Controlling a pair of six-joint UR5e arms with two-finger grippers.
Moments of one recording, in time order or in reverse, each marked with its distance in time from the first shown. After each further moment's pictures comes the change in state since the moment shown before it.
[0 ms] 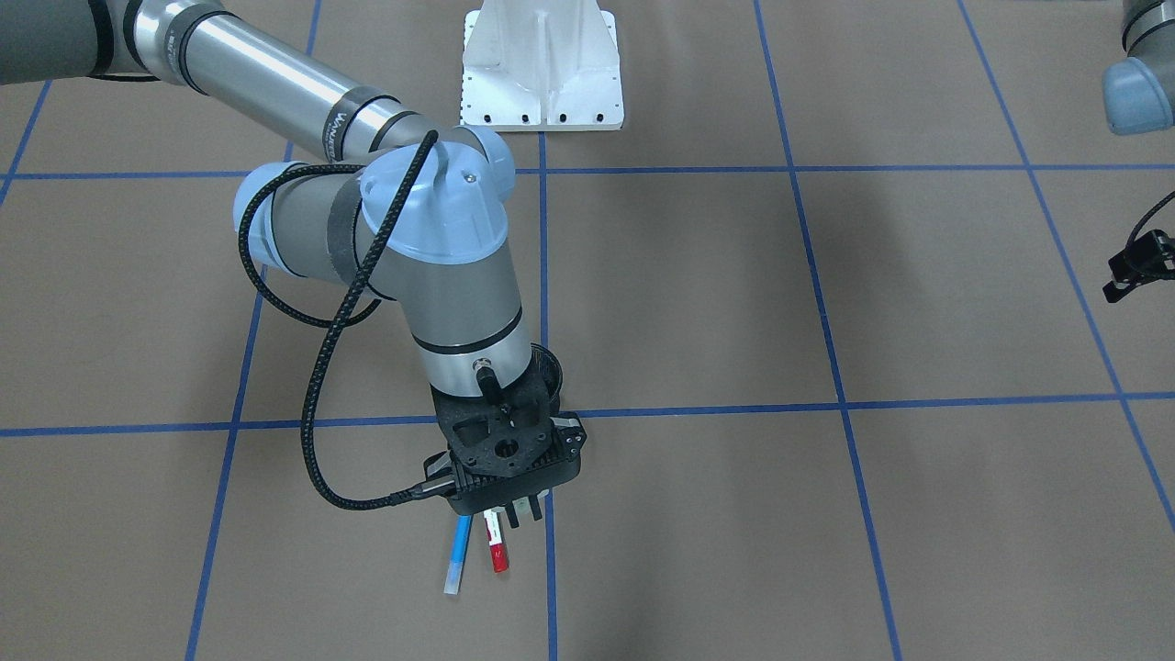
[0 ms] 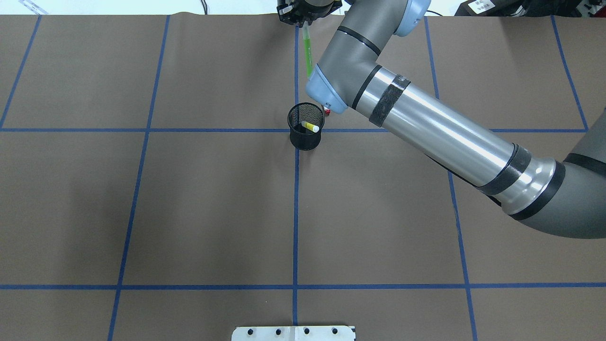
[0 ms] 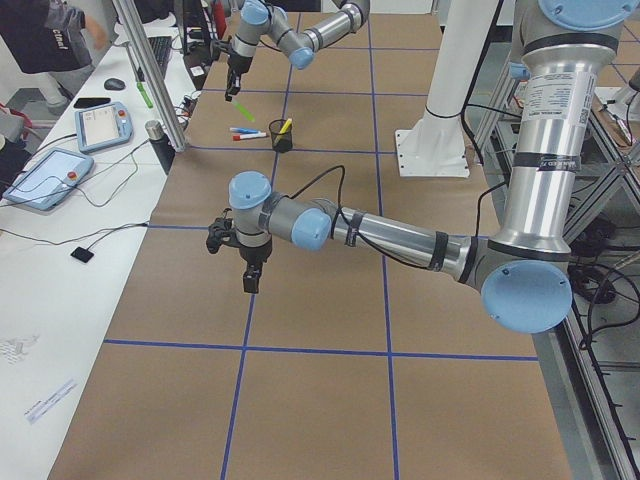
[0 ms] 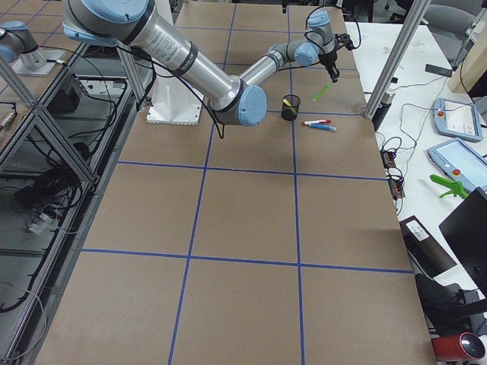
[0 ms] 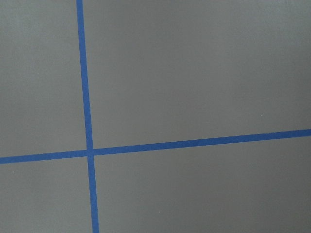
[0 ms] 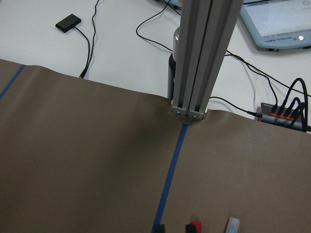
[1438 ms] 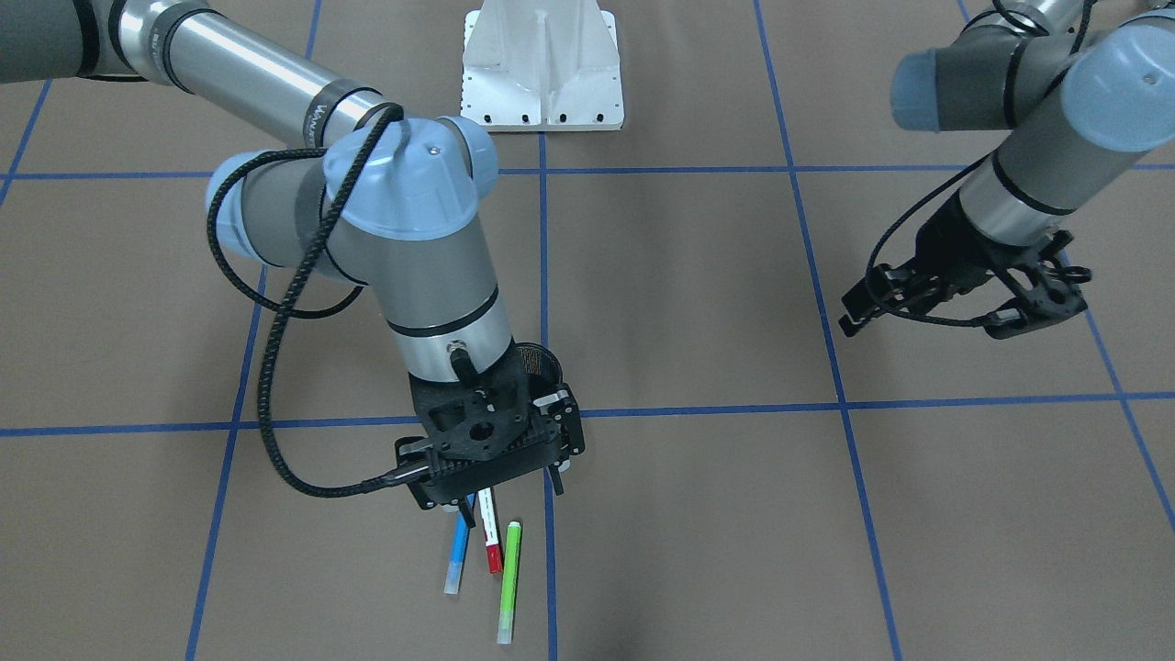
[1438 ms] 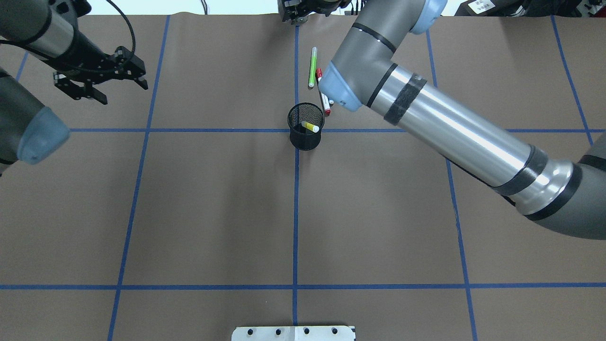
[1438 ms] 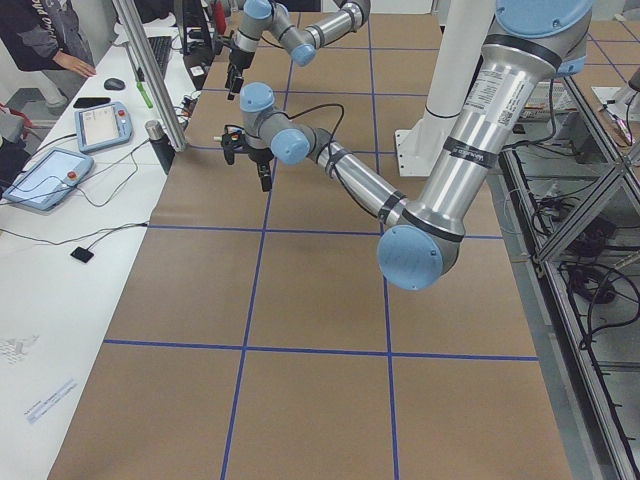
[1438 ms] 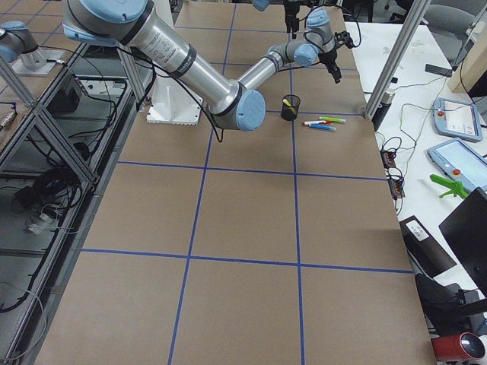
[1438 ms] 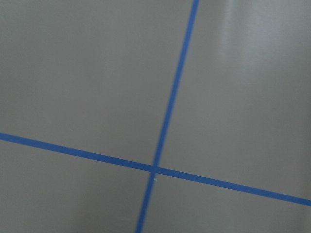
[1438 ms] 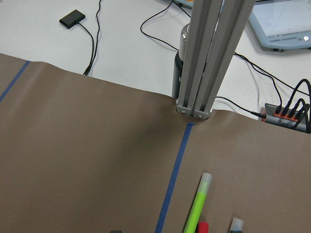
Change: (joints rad) left arm 0.331 -0.348 -0.061 0.010 0.016 -0.866; right arm 0.050 -0.072 0.099 0.018 0.075 0.000
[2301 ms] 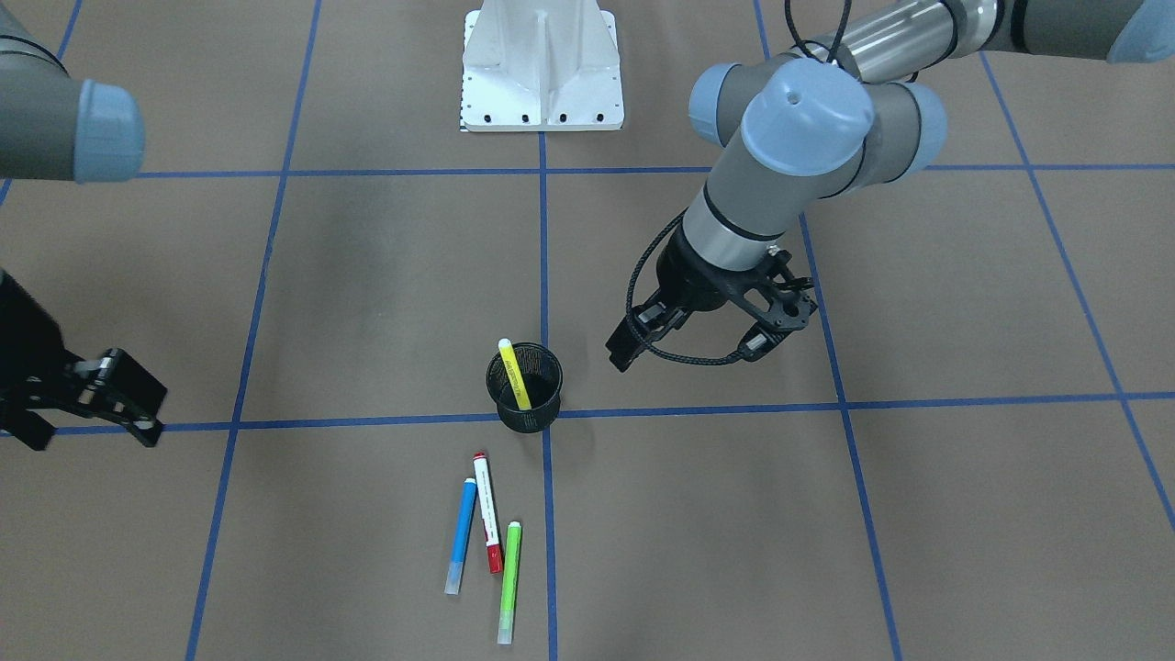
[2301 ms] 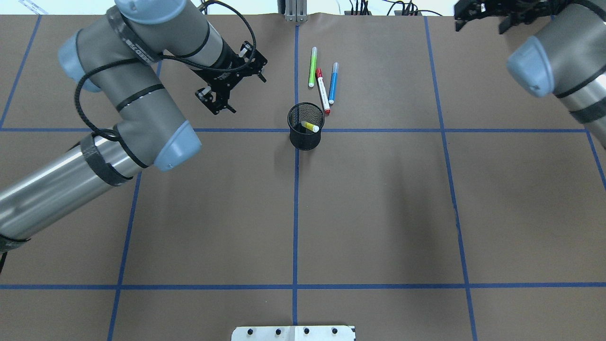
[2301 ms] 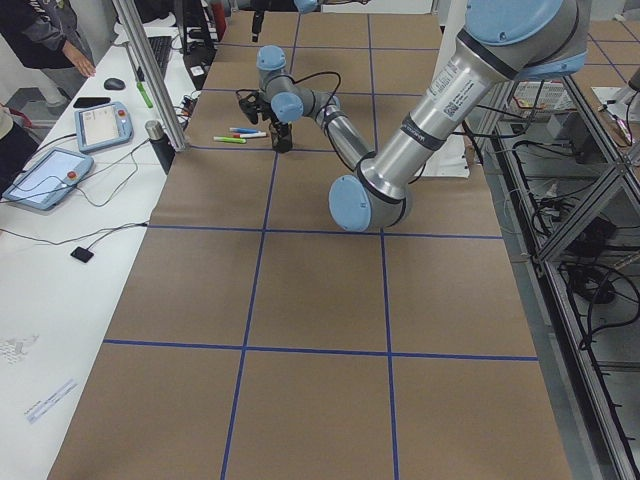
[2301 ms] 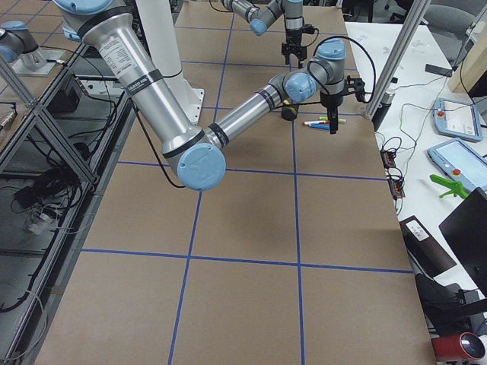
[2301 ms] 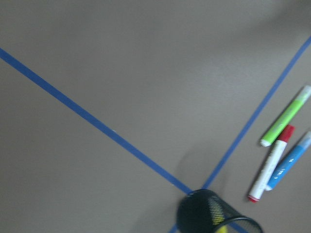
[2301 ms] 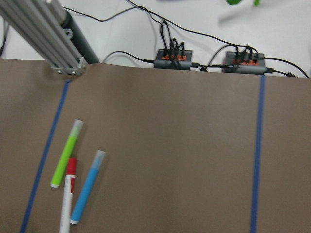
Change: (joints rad) left arm 0.223 -0.353 0.276 -0.200 0.164 -0.696; right arm 0.308 -0.519 0.485 -0.379 0.277 -0.016
